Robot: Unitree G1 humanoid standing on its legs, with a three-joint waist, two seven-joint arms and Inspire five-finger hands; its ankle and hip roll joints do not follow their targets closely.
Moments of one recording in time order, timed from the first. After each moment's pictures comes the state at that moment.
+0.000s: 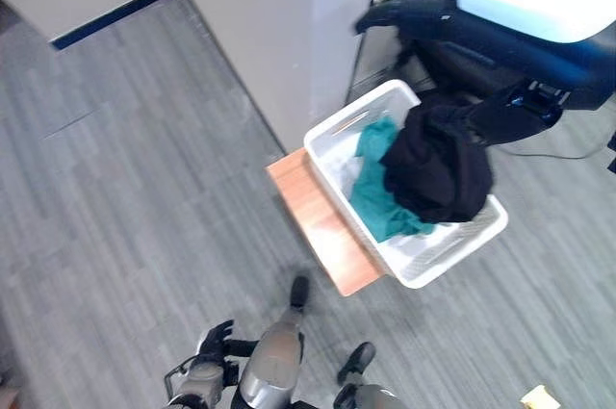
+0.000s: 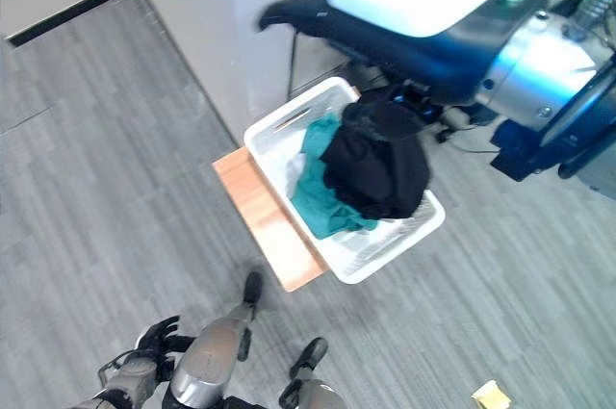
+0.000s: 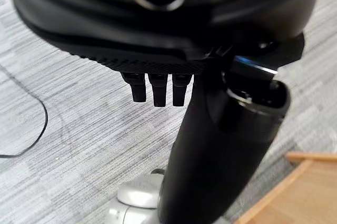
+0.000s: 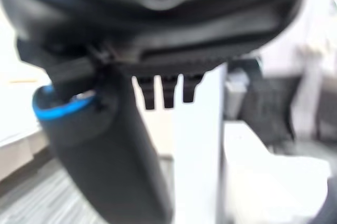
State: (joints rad) left arm -0.14 0.22 -0.08 1.25 -0.23 -0.07 0.16; right arm 1.18 -1.98 -1.74 -0.45 0.21 -0.16 0.02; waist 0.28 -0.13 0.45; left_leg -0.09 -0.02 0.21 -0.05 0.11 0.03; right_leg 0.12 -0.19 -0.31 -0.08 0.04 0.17
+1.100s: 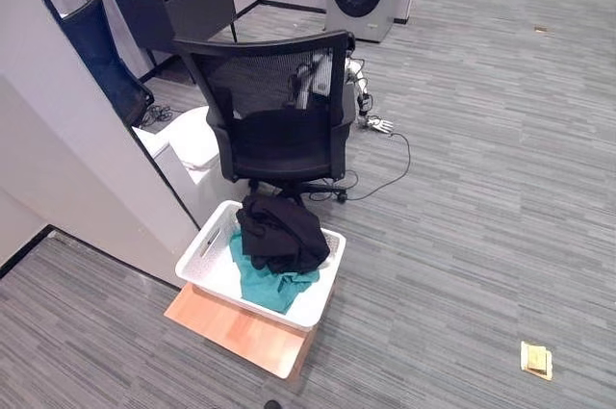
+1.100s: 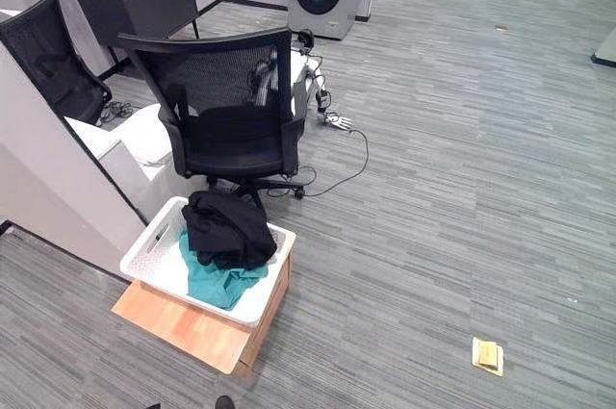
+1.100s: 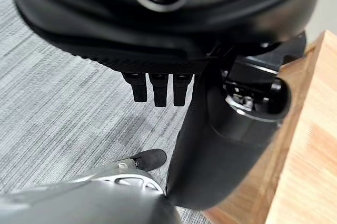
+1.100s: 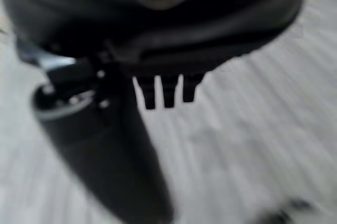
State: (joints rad) left arm 0.06 0.18 -0.01 1.28 -0.20 -0.04 0.12; right arm 0.12 -0.25 -0.25 1.19 0.45 -0.05 -0.31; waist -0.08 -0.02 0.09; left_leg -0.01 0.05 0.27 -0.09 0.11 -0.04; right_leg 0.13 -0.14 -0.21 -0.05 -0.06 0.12
